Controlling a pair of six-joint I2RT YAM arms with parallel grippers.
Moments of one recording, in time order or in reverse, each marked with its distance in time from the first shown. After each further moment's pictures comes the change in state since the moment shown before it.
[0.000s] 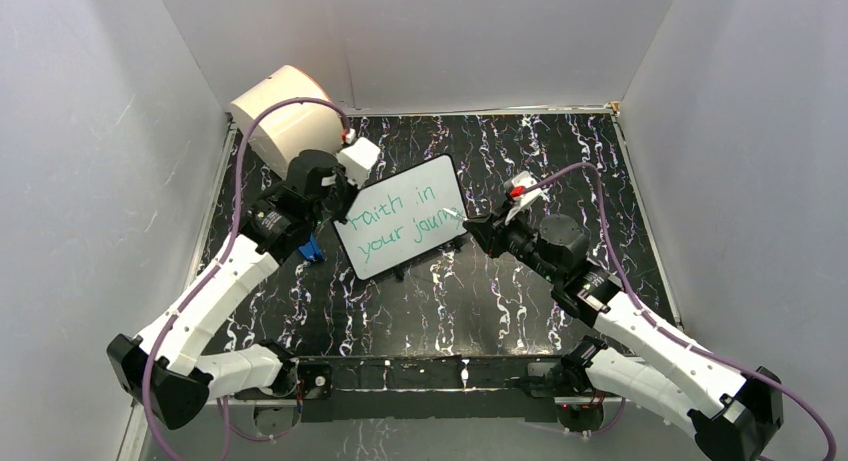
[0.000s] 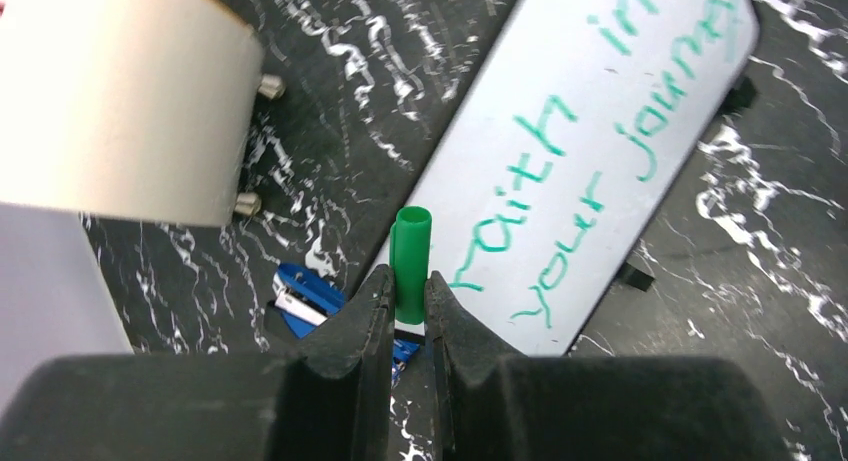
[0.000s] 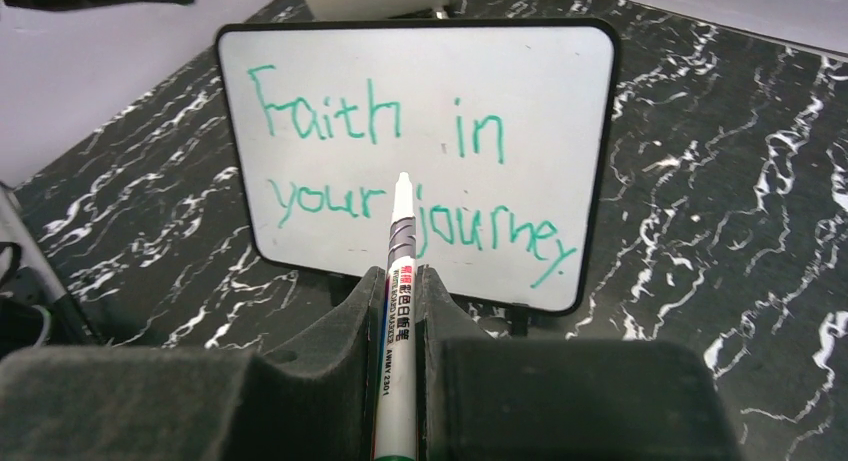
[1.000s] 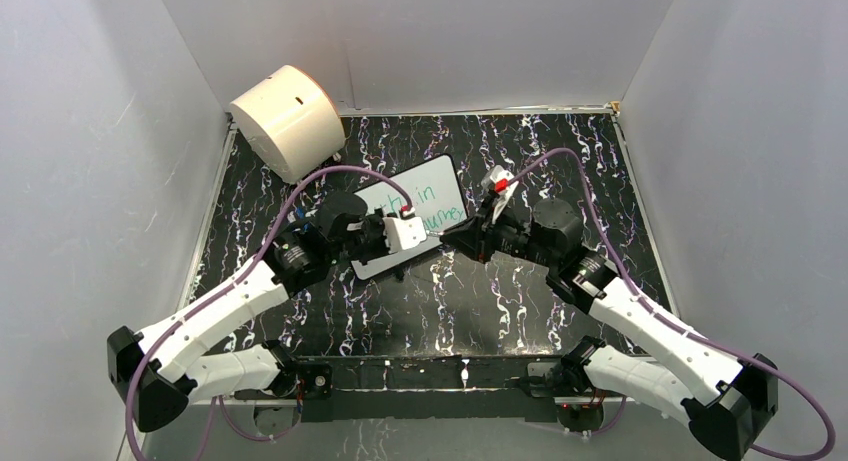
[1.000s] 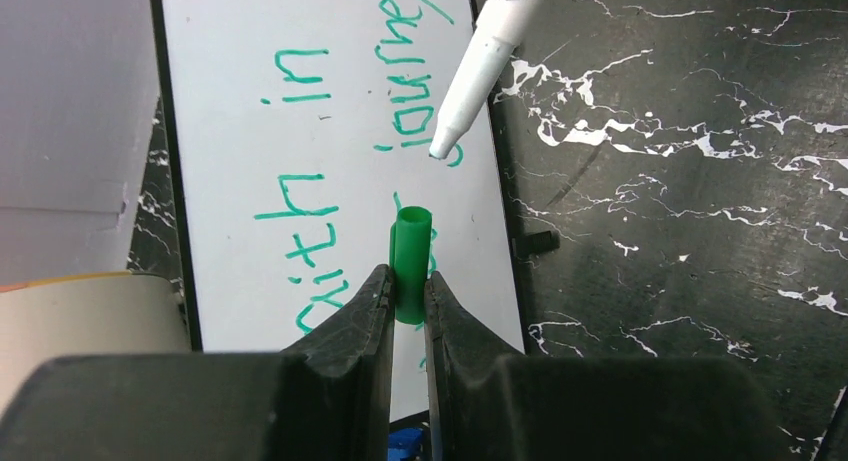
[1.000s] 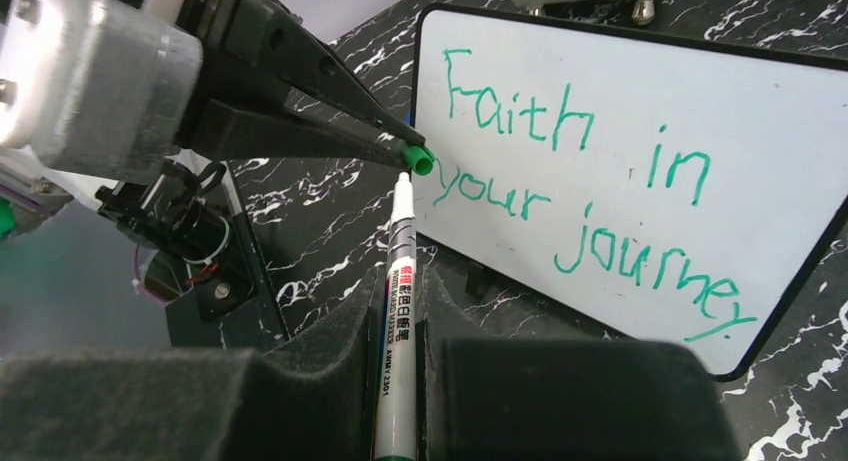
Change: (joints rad) left arm -0.266 -0.063 -0.209 0.117 0.248 0.412; right arm 0.000 0.084 0.124 -0.038 -0.375 0.050
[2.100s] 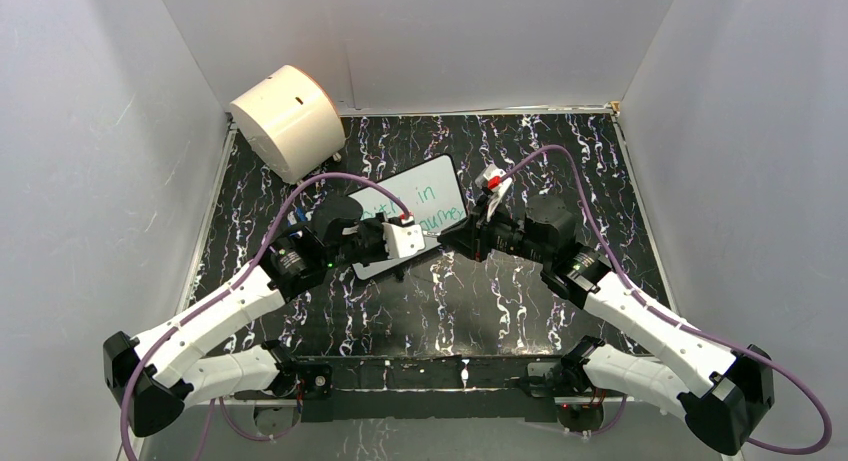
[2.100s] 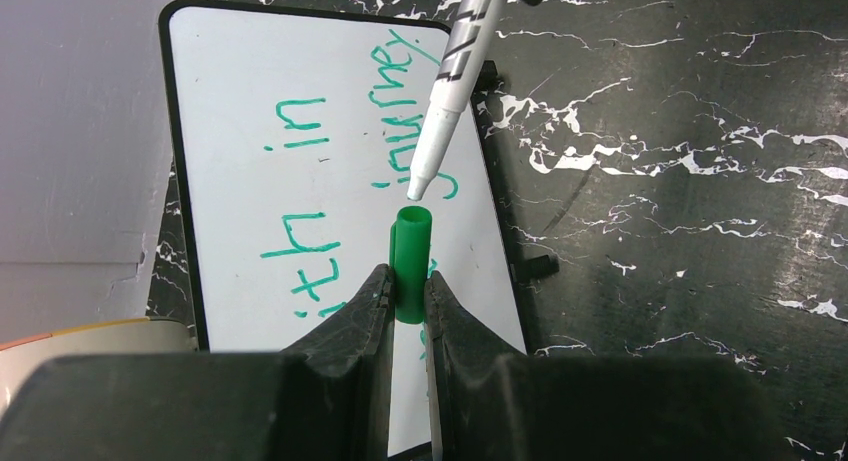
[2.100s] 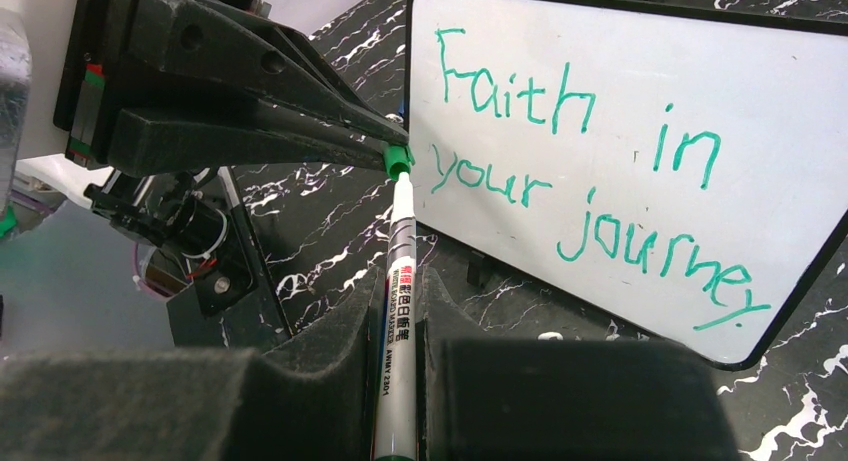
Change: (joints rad) left arm -0.006 -0.051 -0.047 0.074 0.072 0.066; right arm 0.000 0.052 0.021 -0.023 -0.004 0.011
